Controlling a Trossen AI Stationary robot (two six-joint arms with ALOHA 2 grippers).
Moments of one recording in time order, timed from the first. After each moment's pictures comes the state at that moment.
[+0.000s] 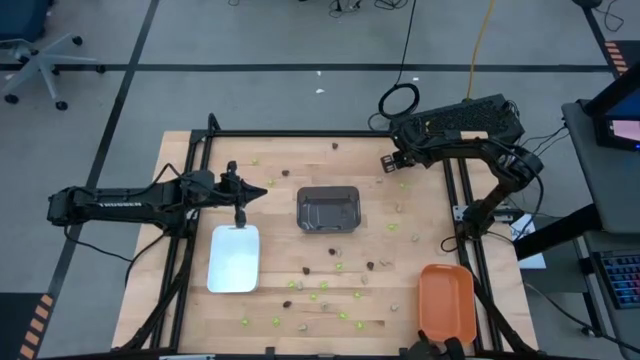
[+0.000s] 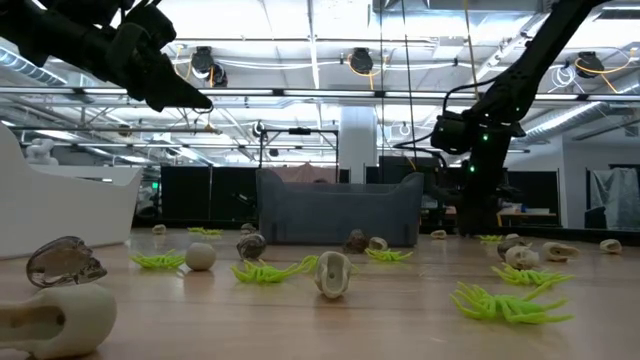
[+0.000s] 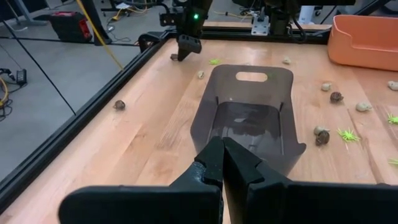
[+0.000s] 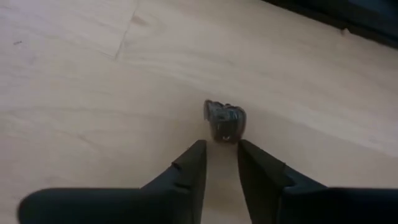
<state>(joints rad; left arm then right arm) 0.16 0.65 0.37 -0.04 -0.08 0.03 -0.84 1.63 0.78 -0.25 0.21 0.35</state>
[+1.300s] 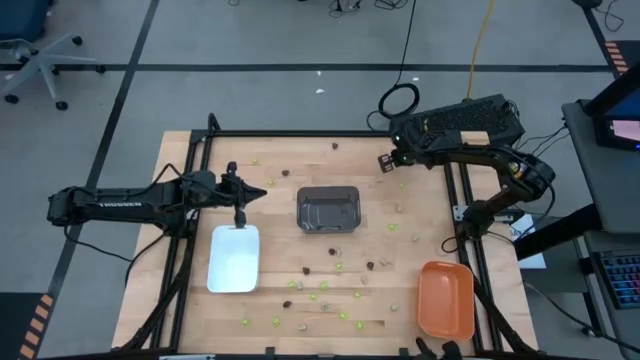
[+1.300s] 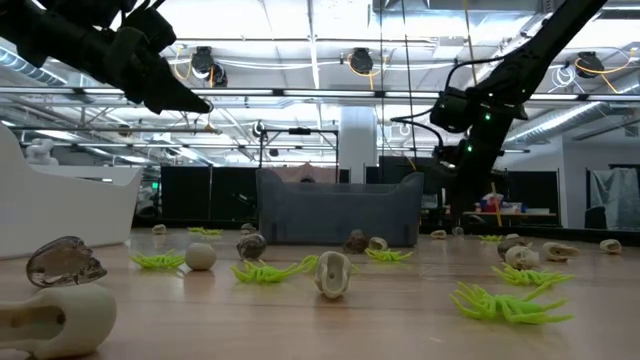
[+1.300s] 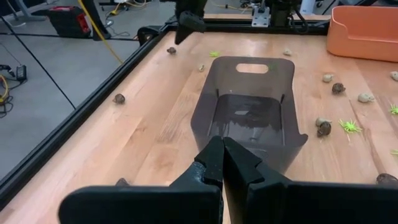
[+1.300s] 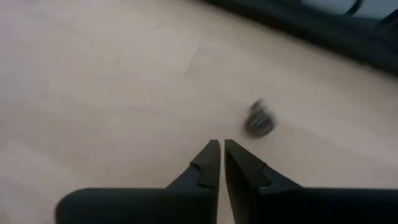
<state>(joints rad) 0.16 0.65 0.37 -0.06 -0.09 0.04 -0.77 1.50 0.79 -0.27 0.20 0.35</state>
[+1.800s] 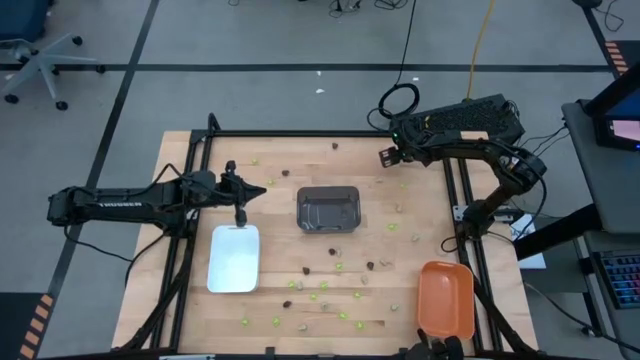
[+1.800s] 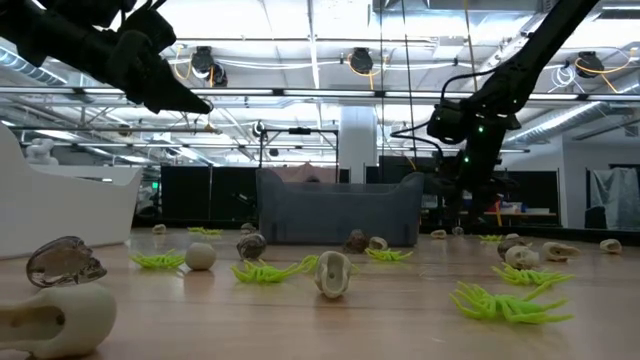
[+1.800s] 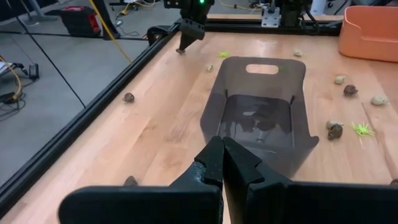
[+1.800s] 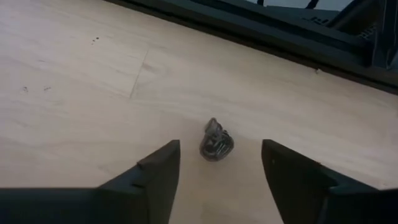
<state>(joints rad) 0.16 0.65 0.37 -0.06 -0.12 0.03 -0.81 1.59 0.81 -0.25 0.26 0.40</state>
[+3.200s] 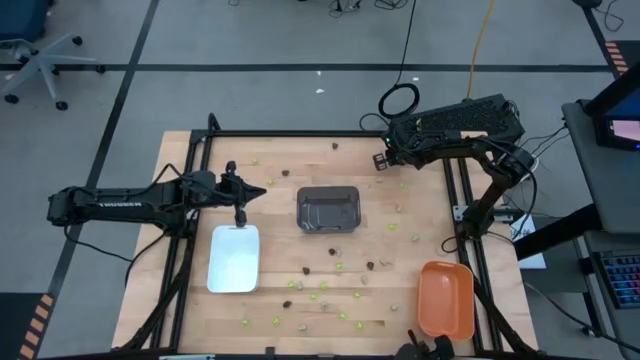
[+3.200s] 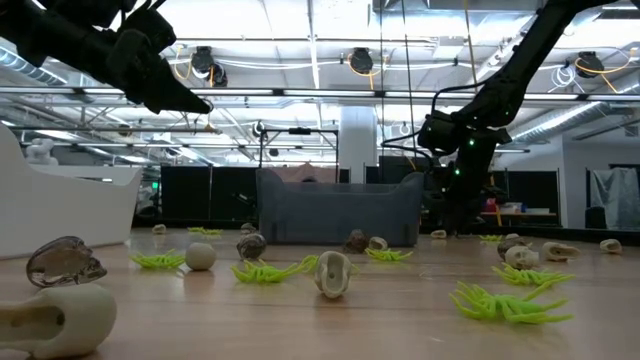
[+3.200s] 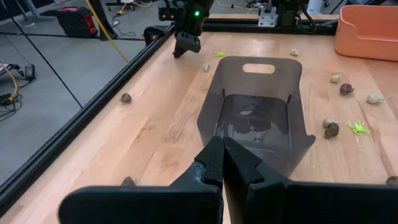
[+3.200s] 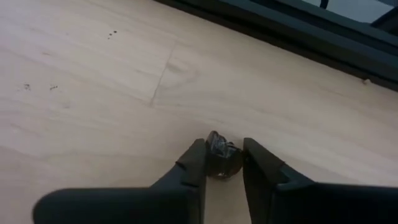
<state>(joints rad) 0.16 0.65 0.37 -0.06 -0.11 0.04 -0.77 1.70 0.82 -0.17 0.29 0.37</state>
